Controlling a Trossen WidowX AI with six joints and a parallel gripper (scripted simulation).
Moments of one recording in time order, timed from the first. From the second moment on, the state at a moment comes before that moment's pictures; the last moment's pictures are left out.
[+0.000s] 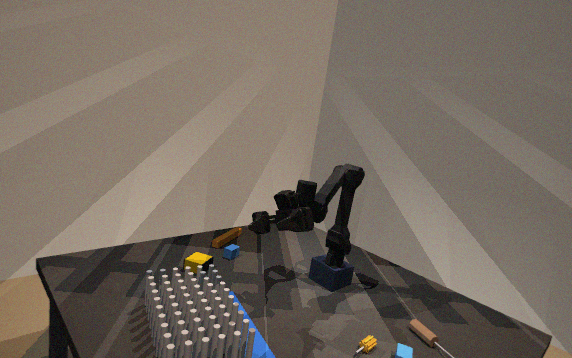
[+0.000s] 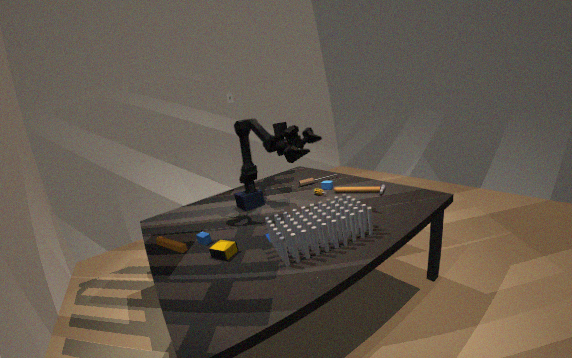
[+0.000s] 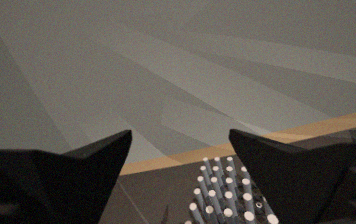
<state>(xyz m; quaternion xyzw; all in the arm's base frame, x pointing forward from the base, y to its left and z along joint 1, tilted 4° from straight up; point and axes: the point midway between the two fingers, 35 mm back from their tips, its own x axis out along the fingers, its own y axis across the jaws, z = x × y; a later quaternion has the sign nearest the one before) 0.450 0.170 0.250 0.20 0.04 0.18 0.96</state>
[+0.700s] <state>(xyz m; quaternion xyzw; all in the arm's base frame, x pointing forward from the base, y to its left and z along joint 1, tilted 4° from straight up) 0.393 0.130 0.077 -0.10 0.24 0.08 0.96</state>
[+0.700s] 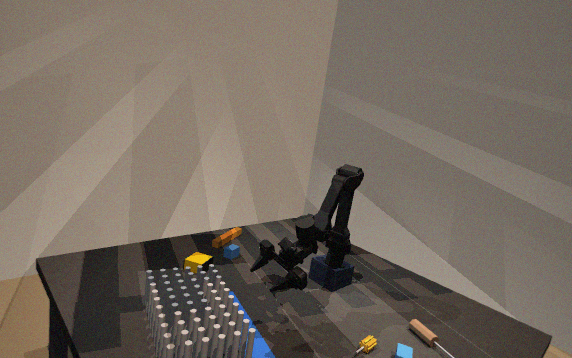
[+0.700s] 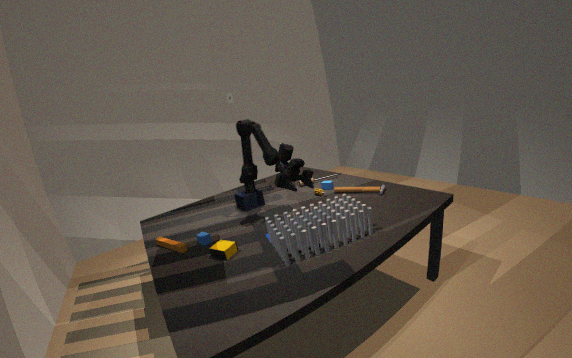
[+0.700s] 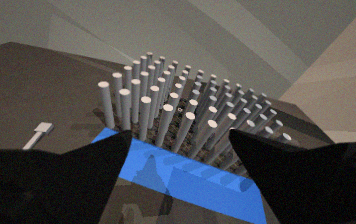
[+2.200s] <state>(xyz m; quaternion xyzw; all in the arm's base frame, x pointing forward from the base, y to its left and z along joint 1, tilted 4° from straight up) 0.238 0.322 0.079 -0.65 0.04 0.46 0.60</state>
